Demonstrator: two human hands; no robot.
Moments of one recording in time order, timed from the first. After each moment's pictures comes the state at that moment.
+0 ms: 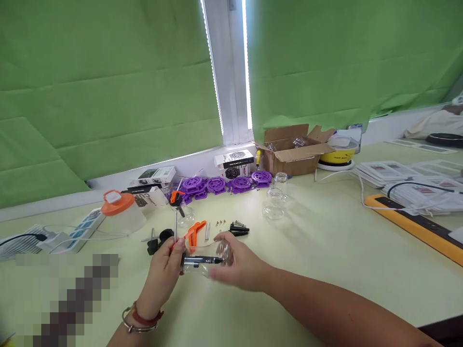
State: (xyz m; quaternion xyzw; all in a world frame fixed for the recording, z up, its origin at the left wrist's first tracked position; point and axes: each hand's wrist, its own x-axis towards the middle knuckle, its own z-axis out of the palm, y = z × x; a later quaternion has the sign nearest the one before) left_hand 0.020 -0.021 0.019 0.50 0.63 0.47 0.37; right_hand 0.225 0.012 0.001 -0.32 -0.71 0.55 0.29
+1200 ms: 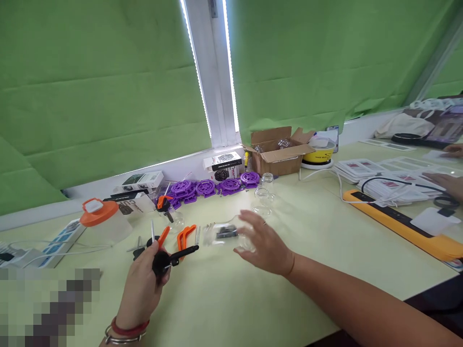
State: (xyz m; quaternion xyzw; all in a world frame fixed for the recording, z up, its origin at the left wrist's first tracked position) left_hand 0.018 -0.019 0.025 0.31 0.59 0.58 0.47; right_hand 0.294 0.033 -0.007 -0.35 -0.81 0.11 0.45
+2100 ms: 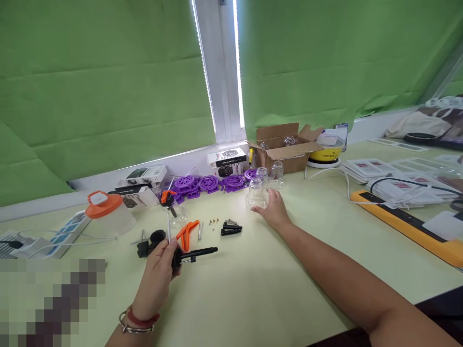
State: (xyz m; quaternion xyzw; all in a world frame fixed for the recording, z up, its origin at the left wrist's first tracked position) left_hand 0.024 -0.019 0.013 0.43 0.62 0.51 0.41; right_hand 0.327 0.140 -0.052 -0.63 -0.64 0.12 0.42
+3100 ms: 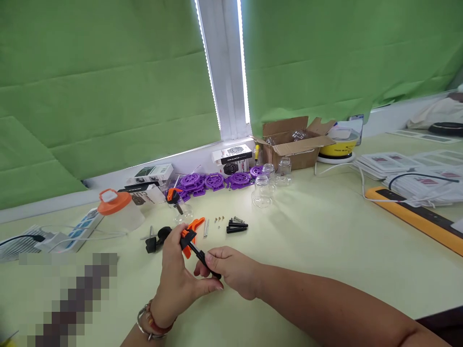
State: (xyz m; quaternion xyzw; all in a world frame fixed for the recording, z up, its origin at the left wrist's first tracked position) left_hand 0.044 -0.032 0.011 0.73 0.55 0.40 0.00; right_hand 0.205 -0.001 0.006 -0.26 -0.49 0.79 0.26
